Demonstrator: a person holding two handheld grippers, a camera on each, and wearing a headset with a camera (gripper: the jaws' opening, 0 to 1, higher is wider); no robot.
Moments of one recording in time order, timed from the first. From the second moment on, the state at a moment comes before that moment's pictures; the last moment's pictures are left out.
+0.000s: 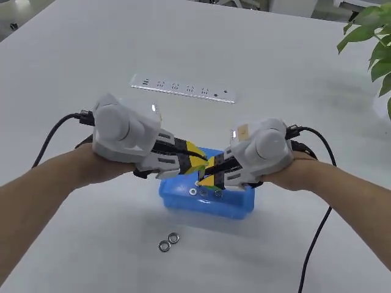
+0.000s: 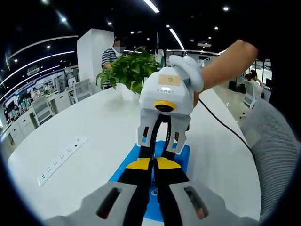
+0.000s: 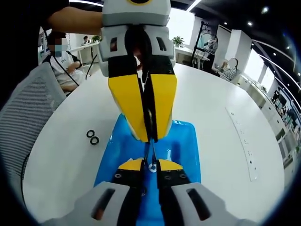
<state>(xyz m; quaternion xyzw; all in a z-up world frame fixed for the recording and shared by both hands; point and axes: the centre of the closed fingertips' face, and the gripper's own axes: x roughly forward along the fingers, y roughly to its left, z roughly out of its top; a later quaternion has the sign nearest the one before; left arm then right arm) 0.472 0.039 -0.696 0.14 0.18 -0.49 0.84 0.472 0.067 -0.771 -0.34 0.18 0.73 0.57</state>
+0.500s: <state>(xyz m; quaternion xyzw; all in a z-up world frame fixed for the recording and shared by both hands) 0.473 0.038 -0.696 0.15 0.18 -0.50 0.83 0.470 0.065 -0.758 -0.32 0.18 0.72 0.59</state>
